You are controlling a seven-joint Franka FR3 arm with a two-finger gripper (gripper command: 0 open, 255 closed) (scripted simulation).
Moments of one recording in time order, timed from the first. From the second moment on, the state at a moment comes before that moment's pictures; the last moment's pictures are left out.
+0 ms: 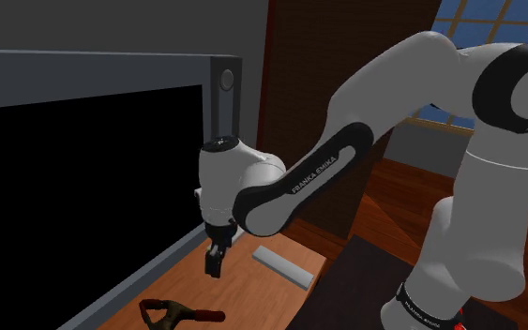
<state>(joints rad) 0.26 0.14 0.34 -2.26 -0.13 2.38 0.17</state>
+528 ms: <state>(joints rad) 0.38 0.41 0.34 -2.08 -0.29 2.46 0.27</state>
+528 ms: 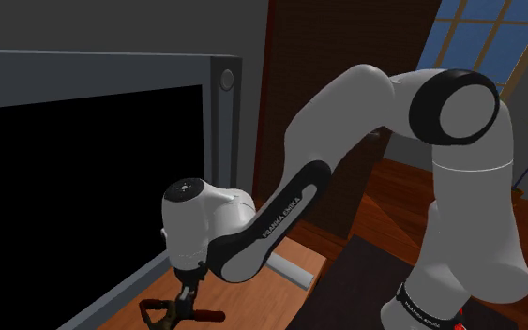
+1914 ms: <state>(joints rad) 0.42 0.54 0.30 -2.03 -0.35 2.53 0.31</state>
